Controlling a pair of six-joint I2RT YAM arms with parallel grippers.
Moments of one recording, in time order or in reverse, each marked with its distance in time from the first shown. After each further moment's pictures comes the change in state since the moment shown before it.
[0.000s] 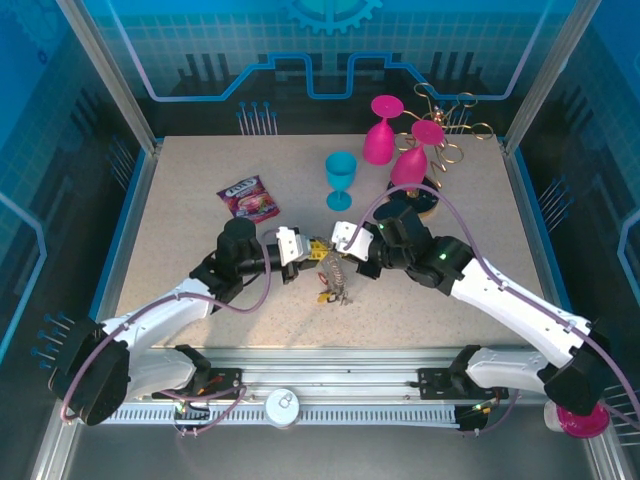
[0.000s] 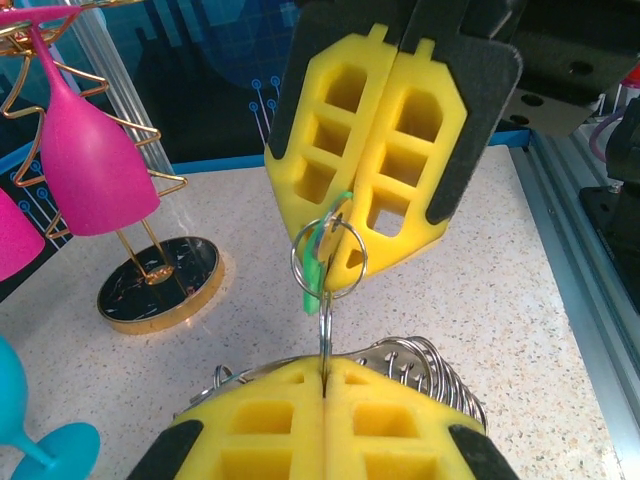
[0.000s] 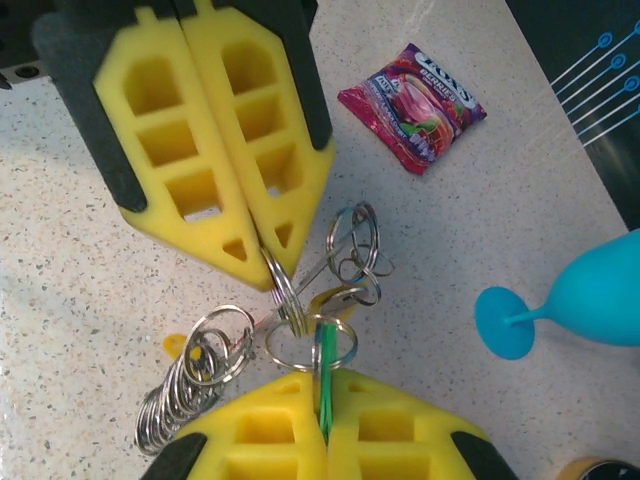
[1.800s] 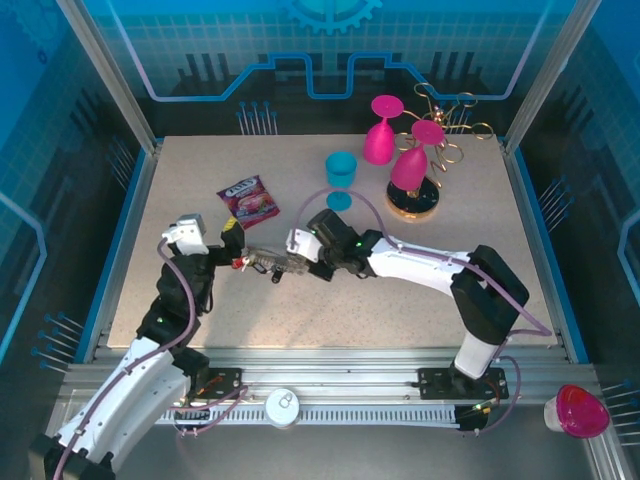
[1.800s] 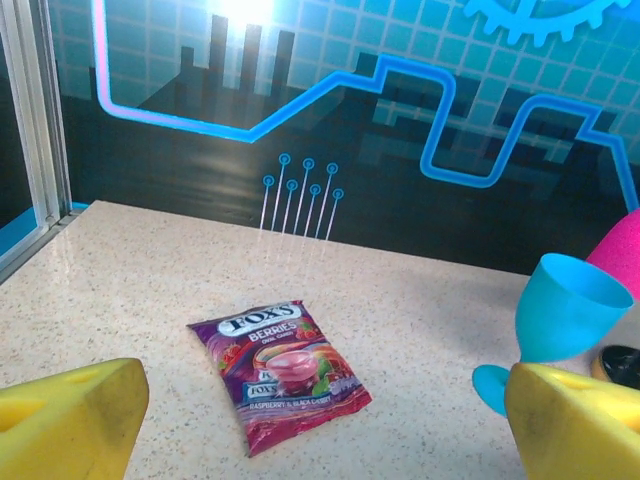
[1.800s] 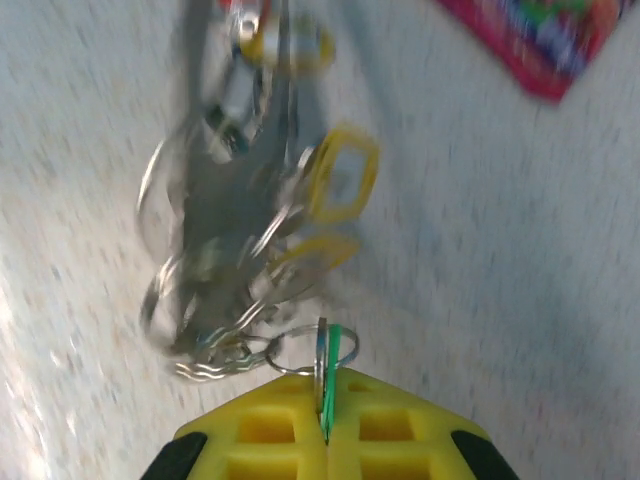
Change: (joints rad) left arm 0.184 -0.600 -0.211 -0.235 -1.093 -0.612; right arm 0.064 0.529 0.048 0.232 0.112 0.146
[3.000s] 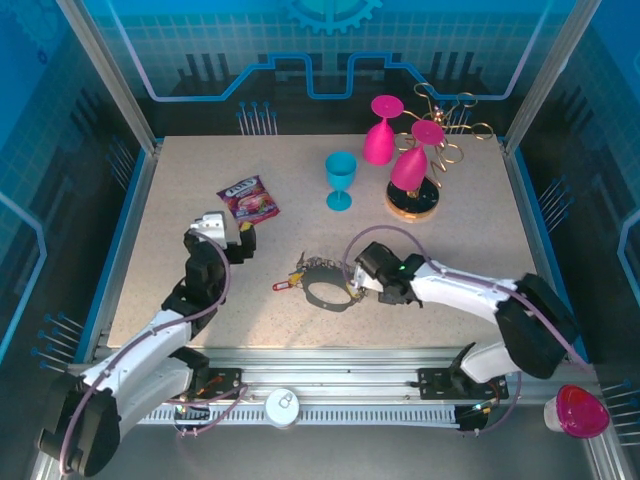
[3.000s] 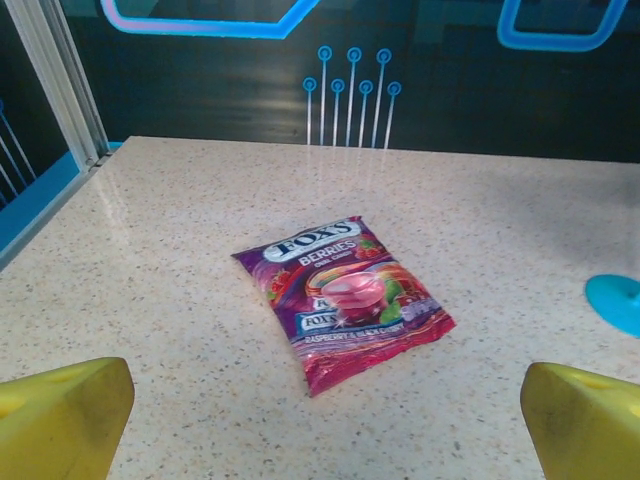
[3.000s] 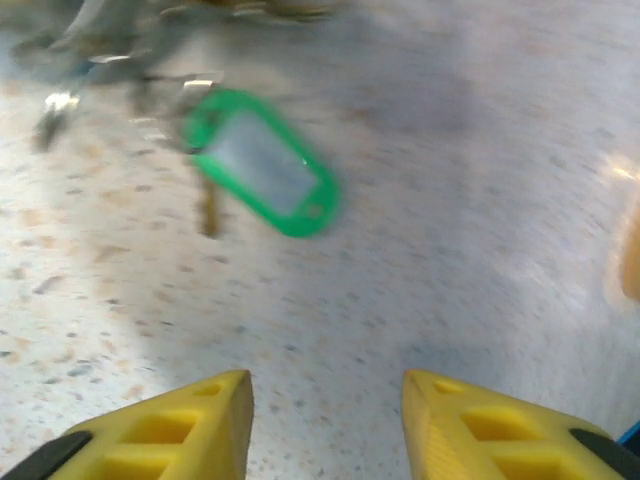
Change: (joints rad) left arm 0.005 0.350 -0.043 0.205 -0.075 0.106; right arm -0.123 -0.347 -0.362 -0.284 0.441 -0.151
